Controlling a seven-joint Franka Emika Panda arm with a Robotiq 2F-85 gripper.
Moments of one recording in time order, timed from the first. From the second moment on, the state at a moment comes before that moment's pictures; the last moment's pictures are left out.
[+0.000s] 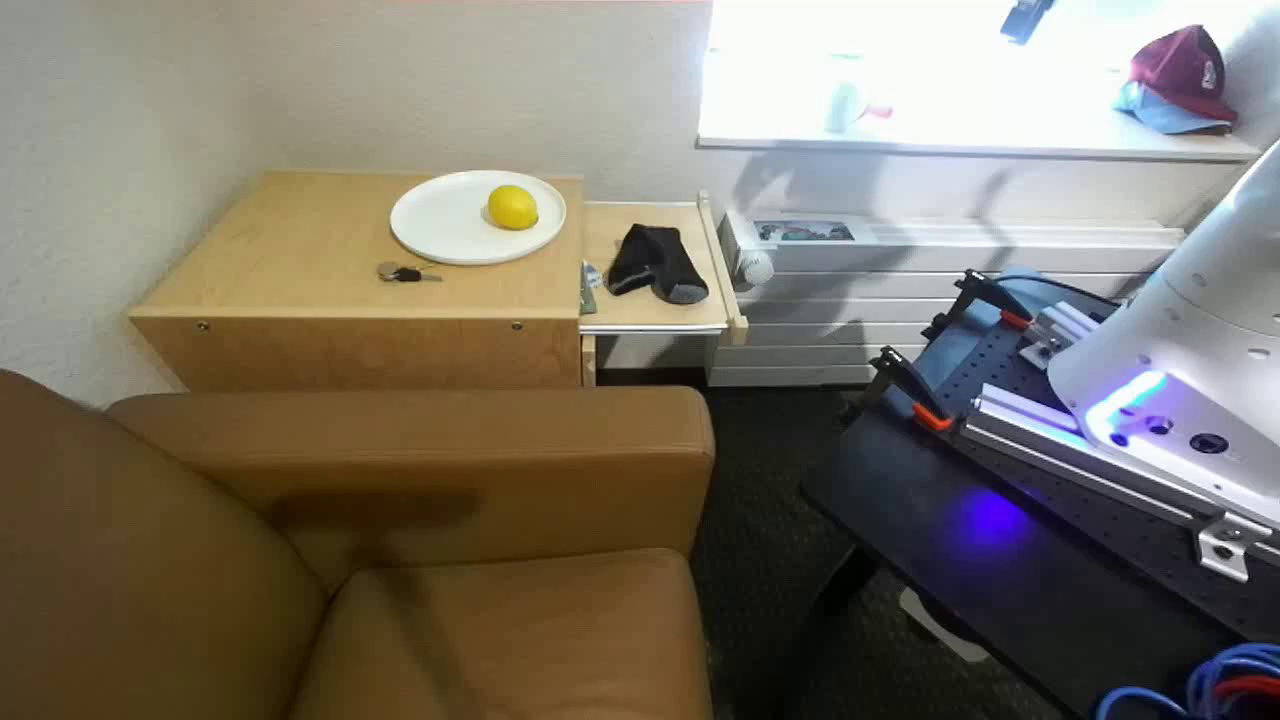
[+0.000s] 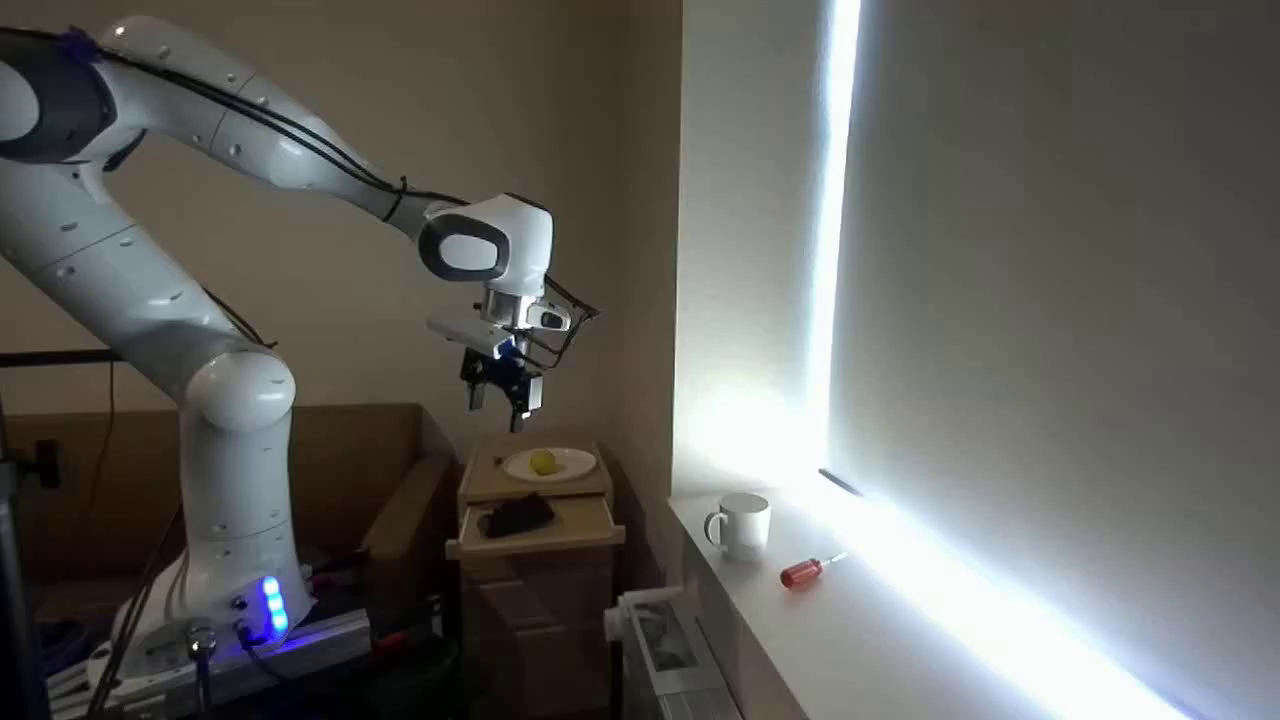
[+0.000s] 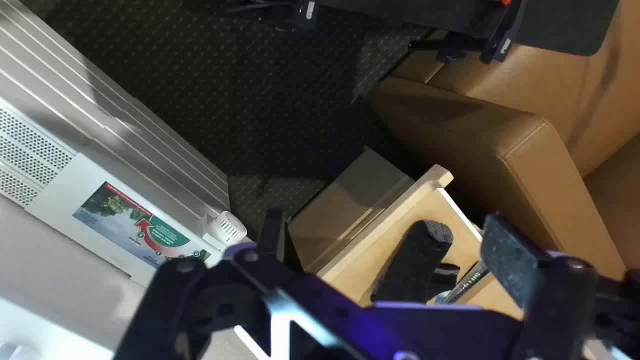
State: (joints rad) arm -0.08 -0.61 -0.49 -2.65 -0.06 2.00 -0.60
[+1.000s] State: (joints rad) arm 0.23 -0.50 -0.02 -2.79 0.19 2.41 -0.29
